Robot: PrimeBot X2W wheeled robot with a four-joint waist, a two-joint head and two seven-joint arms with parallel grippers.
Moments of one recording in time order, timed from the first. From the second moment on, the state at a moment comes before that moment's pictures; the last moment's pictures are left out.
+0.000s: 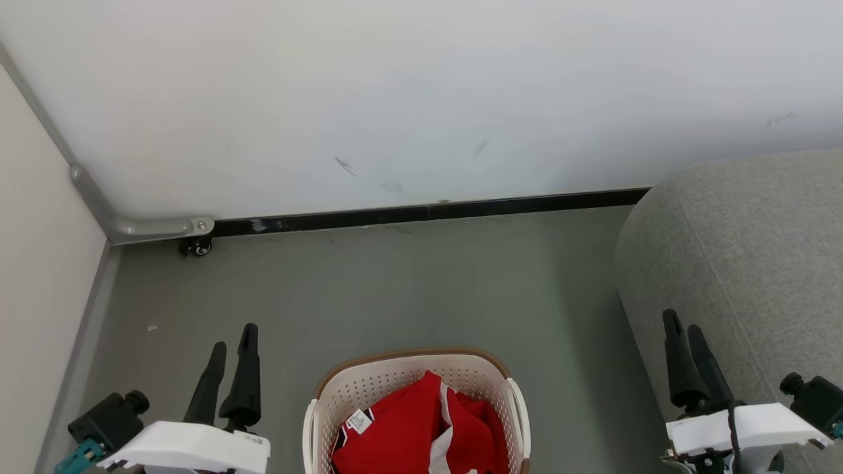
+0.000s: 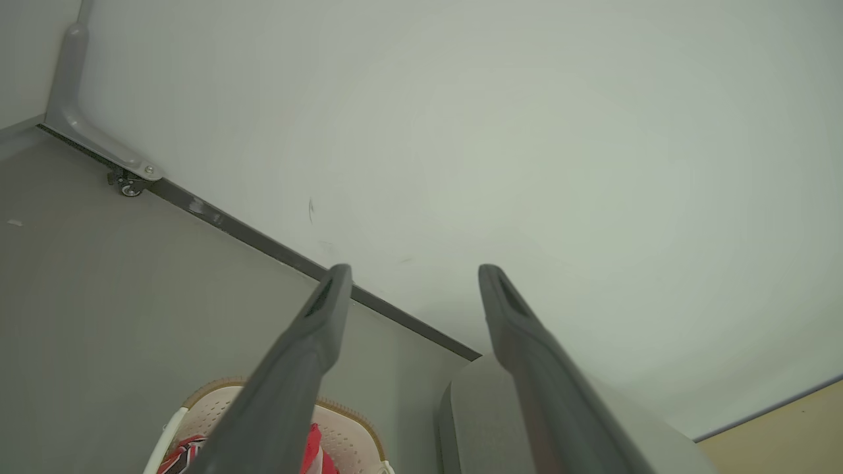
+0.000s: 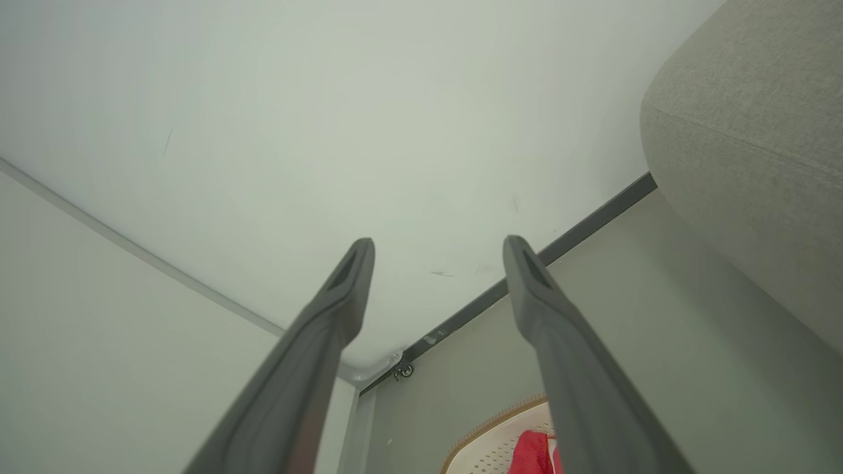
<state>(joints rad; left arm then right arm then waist) -0.02 0.06 -0.08 0.15 -0.85 -0.05 -0.10 -0.02 -0.05 0.00 0.30 0.86 0.13 -0.10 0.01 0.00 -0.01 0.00</state>
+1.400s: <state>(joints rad) 0.00 0.09 -0.23 0.18 -0.13 0.10 -0.24 -0.04 -0.05 0.00 0.33 0.15 0.13 -0.15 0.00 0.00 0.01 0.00</state>
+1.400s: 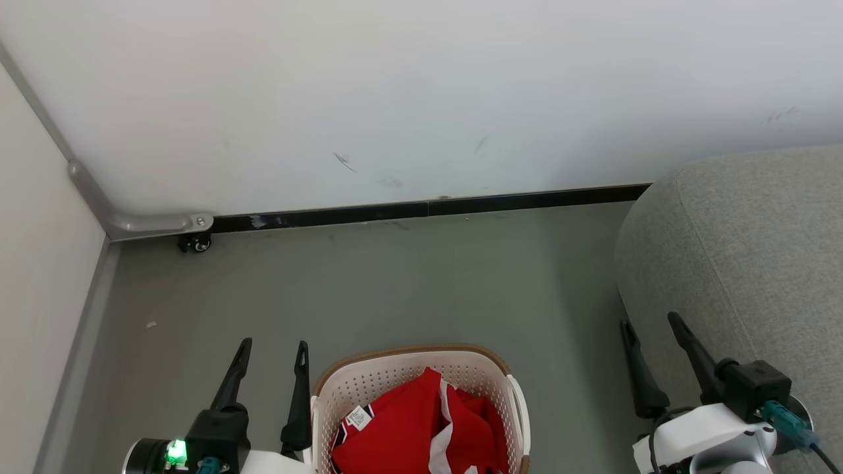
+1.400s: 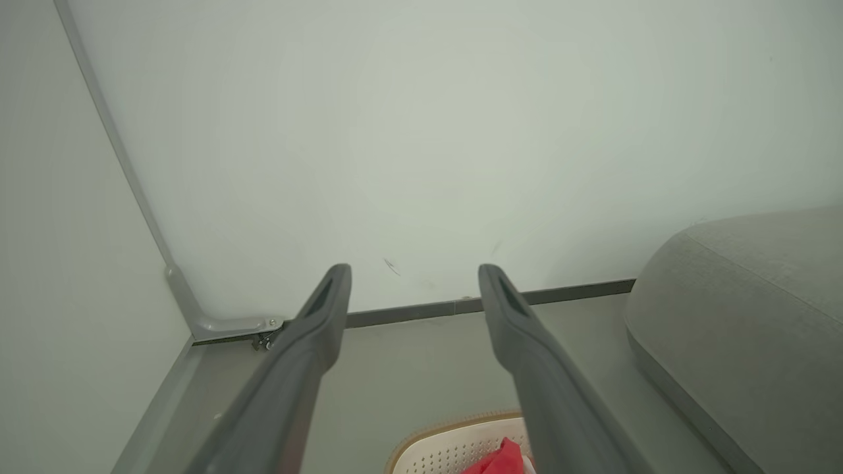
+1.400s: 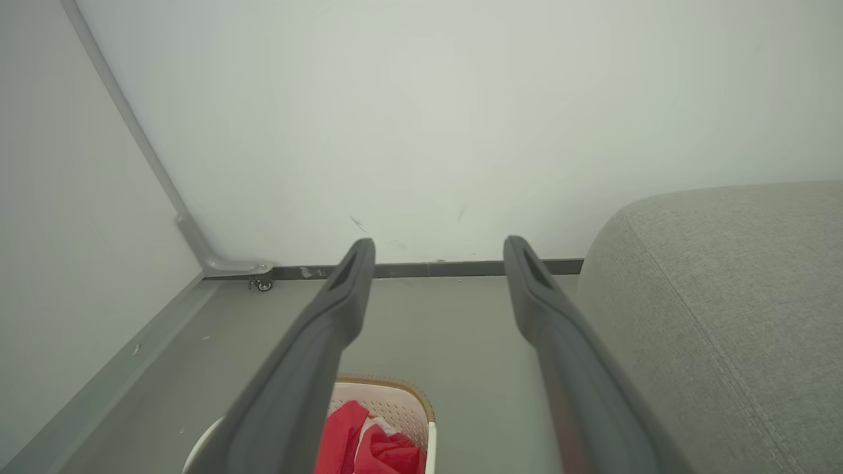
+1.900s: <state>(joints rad) 0.00 0.08 -0.23 0.21 -0.11 0.11 -0.25 -0.04 -0.05 0.00 0.33 0.14 0.13 -0.15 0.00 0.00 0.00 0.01</state>
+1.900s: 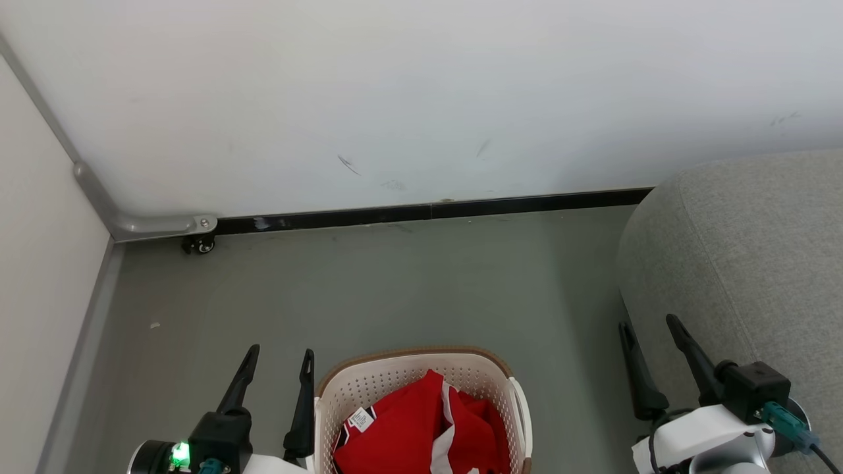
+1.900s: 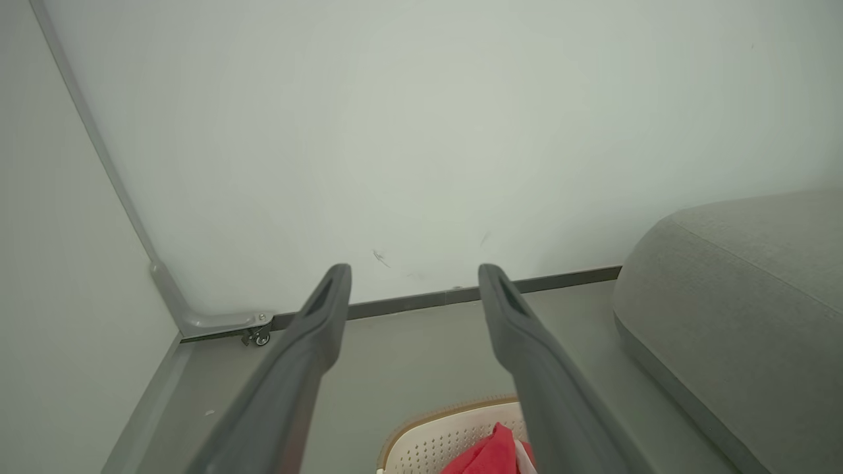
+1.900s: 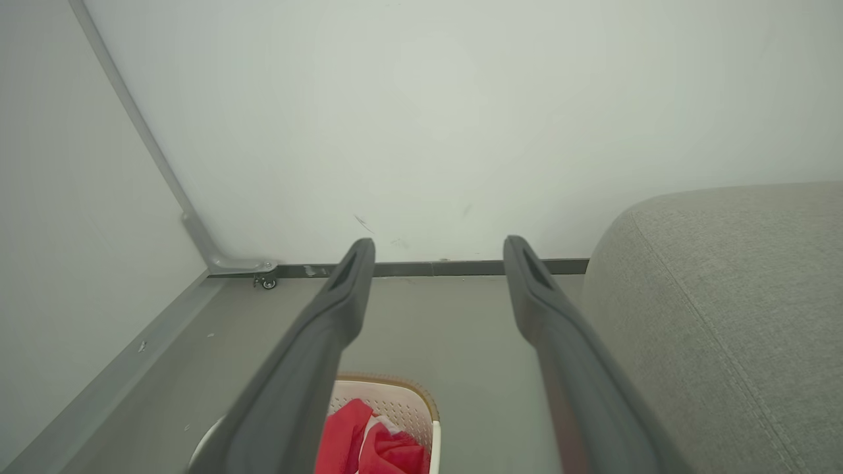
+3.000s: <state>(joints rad) 0.00 0.07 -0.21 0.22 -0.11 0.11 -0.25 -0.04 -0.05 0.01 0.33 0.17 0.13 -0.15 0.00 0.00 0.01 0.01</state>
